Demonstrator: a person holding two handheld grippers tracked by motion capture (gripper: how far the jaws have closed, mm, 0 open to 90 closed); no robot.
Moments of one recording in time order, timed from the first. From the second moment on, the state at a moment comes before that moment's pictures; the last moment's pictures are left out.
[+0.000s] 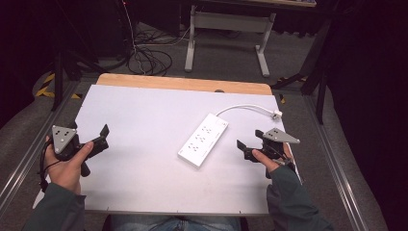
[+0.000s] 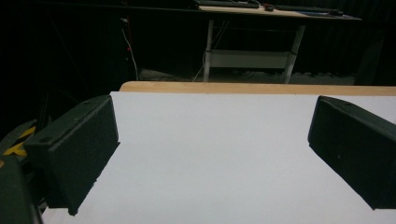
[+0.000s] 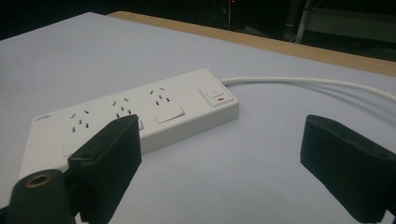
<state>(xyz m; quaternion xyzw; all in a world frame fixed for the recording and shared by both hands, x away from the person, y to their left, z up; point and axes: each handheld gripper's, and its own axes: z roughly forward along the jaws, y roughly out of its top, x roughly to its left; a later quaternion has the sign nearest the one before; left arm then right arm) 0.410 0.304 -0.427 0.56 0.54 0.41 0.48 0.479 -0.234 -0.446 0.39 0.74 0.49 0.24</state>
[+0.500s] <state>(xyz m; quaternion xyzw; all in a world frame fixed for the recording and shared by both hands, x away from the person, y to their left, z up) 0.410 0.303 -0.427 0.56 0.54 0.41 0.48 0.479 -0.233 -0.446 0.39 0.74 0.49 0.24</state>
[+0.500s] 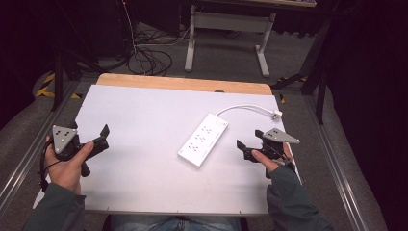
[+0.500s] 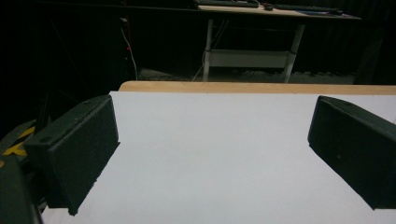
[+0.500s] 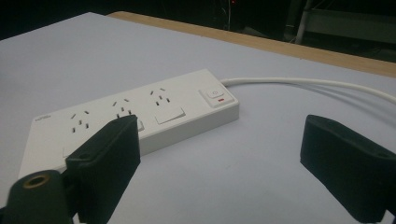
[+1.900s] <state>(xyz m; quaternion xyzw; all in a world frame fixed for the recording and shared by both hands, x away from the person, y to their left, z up) 0.410 0.301 -0.427 0.56 0.54 0.41 0.48 0.477 -0.227 -0.443 0.36 0.77 0.49 0.21</state>
